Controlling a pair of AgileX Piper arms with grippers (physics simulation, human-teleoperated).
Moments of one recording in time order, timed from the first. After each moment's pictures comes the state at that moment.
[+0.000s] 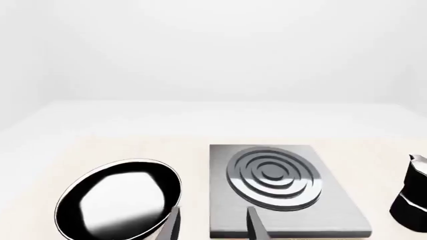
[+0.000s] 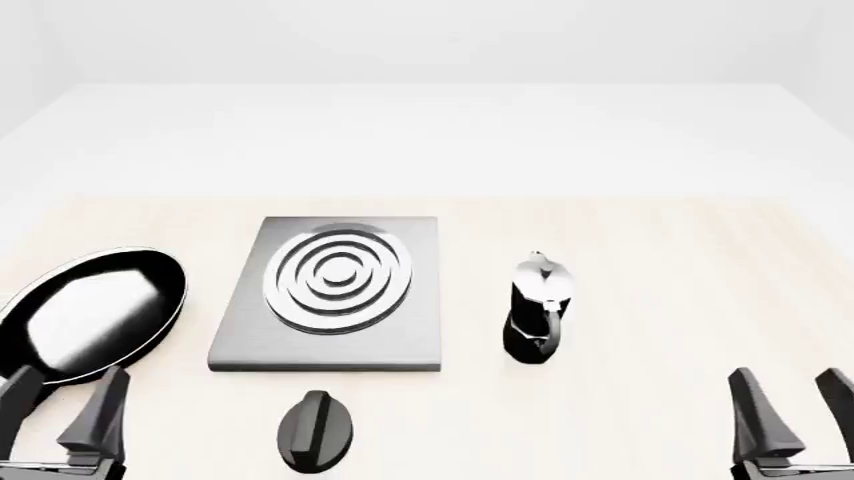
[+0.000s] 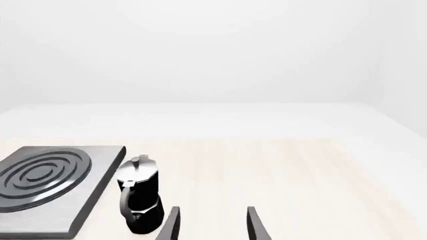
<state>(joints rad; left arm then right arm) -0.02 0.04 0.00 -0.03 -0.02 0.00 0.02 0.00 -0.01 0.01</state>
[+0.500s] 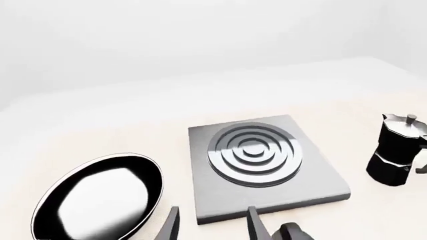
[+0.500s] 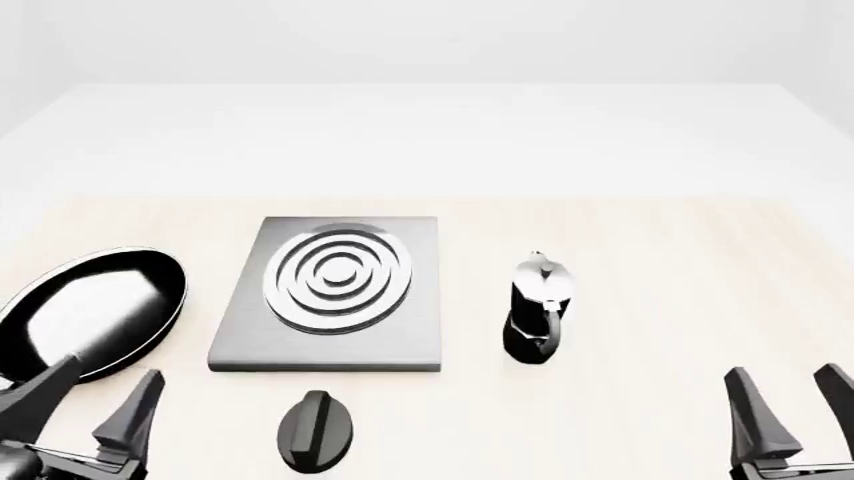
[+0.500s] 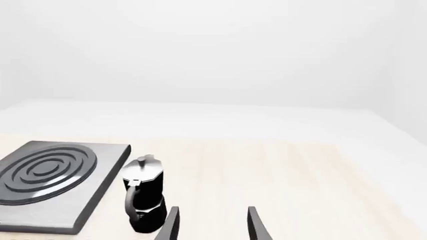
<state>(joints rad) -0.14 0.16 -0.07 0.04 0.06 0.03 0.01 -0.02 0.00 -0.03</state>
